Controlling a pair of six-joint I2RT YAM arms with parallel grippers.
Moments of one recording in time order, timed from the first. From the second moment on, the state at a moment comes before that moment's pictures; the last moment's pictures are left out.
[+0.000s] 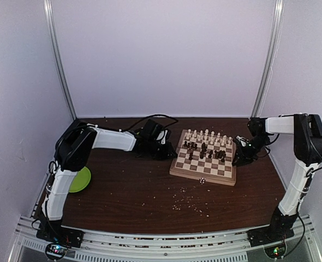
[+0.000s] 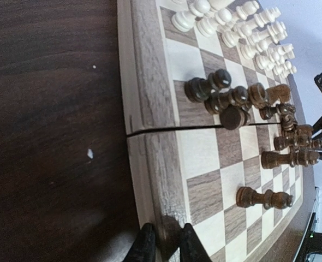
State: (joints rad) left arm -0.76 2.33 1.67 -0.08 0.34 -0.61; right arm 0.02 1.87 1.23 -0.84 -0.44 -0.08
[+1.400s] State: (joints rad) left arm -0.79 2.10 1.37 -0.13 0.29 -0.39; right arm 0.10 1.56 1.23 -0.93 -0.46 -0.18
